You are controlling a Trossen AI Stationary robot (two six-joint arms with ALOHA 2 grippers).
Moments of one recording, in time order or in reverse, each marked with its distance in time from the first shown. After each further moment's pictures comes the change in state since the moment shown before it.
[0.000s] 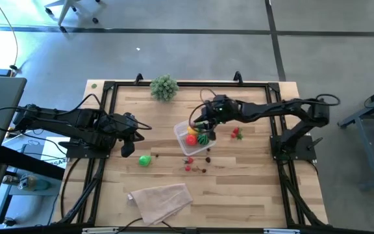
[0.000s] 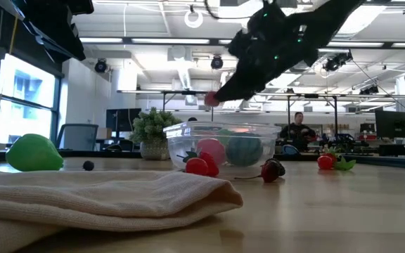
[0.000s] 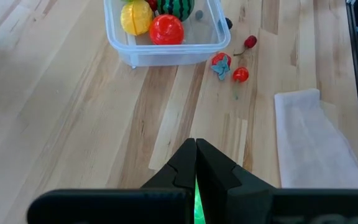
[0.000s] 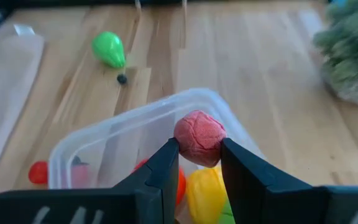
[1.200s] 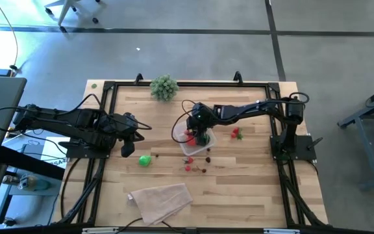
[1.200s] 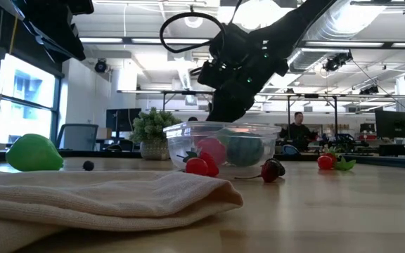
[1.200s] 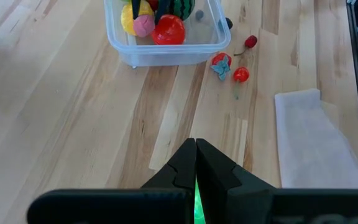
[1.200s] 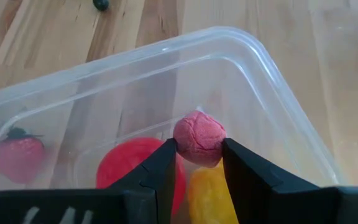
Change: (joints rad) left arm 0.000 0.000 0.000 0.000 0.000 0.000; right arm 0.062 0.291 0.257 -0.238 0.084 -0.107
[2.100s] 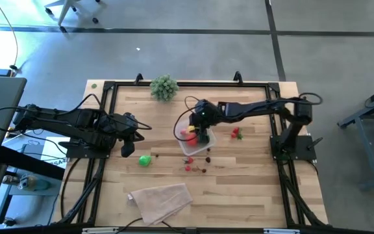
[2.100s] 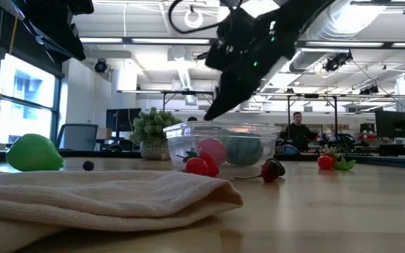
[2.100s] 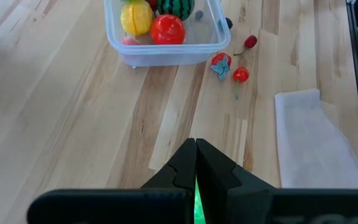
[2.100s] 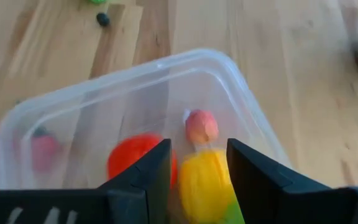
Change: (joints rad) left arm 0.000 0.000 0.000 0.000 0.000 0.000; right arm 0.000 -0.115 -0.001 -0.095 0.043 -0.004
